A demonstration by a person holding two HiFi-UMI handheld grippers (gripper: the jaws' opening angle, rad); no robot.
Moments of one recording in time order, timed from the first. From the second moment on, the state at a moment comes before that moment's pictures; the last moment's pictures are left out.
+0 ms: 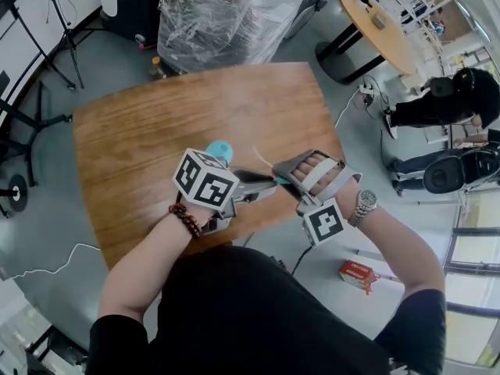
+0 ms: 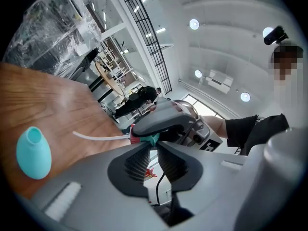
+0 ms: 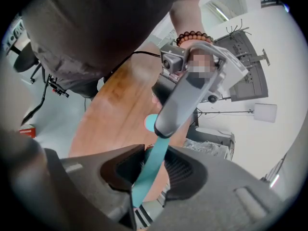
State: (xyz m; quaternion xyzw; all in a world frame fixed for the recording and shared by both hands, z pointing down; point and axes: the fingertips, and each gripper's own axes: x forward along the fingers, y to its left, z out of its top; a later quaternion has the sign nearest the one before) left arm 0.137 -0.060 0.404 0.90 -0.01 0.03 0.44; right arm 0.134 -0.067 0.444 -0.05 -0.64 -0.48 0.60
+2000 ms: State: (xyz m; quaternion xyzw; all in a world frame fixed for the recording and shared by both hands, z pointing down) left arm 0.055 -0.151 0.637 0.89 -0.28 0.33 0.10; right arm 0.104 -0.085 0.366 0.06 -0.82 -0.18 0.54
